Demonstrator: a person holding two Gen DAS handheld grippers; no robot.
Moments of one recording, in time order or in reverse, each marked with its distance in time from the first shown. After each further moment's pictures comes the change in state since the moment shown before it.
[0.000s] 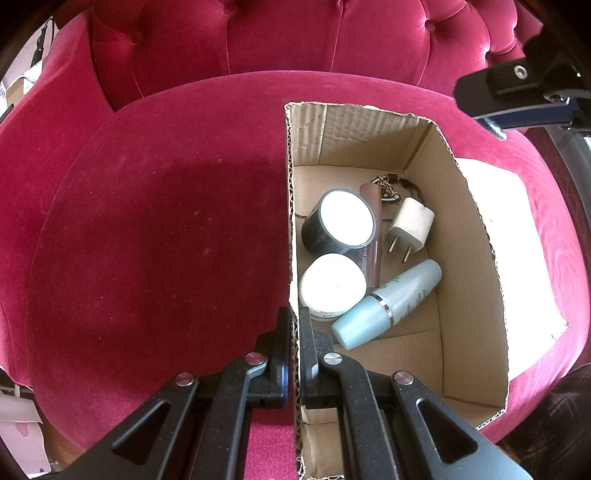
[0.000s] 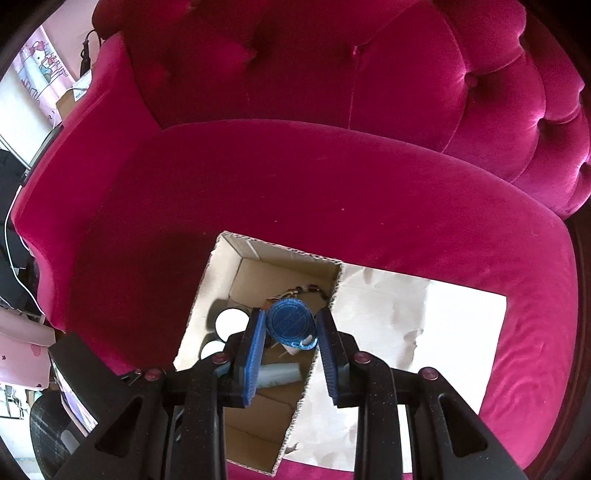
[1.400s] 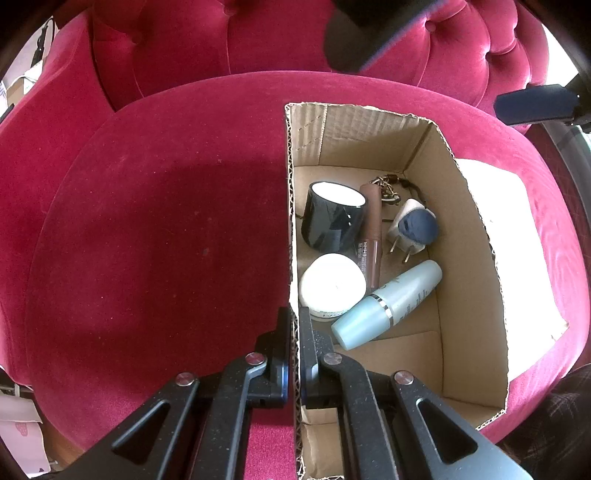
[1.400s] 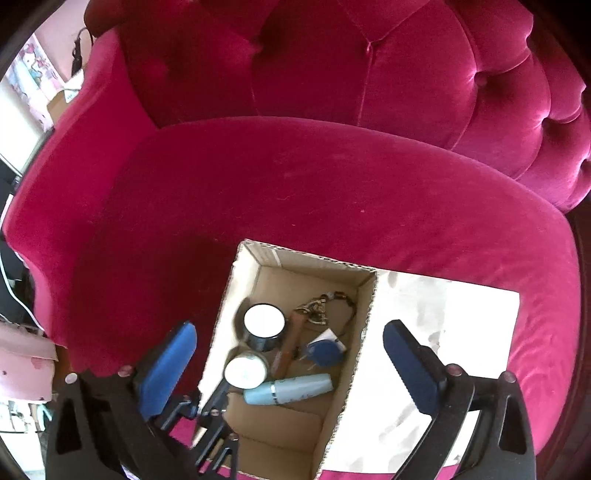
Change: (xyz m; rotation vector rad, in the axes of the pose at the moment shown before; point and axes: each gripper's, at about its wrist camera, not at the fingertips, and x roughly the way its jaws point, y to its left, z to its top) left arm 0.001 -0.002 0.000 0.006 -0.001 0.002; right arm 0.015 0.030 0.010 0.035 0.018 -0.040
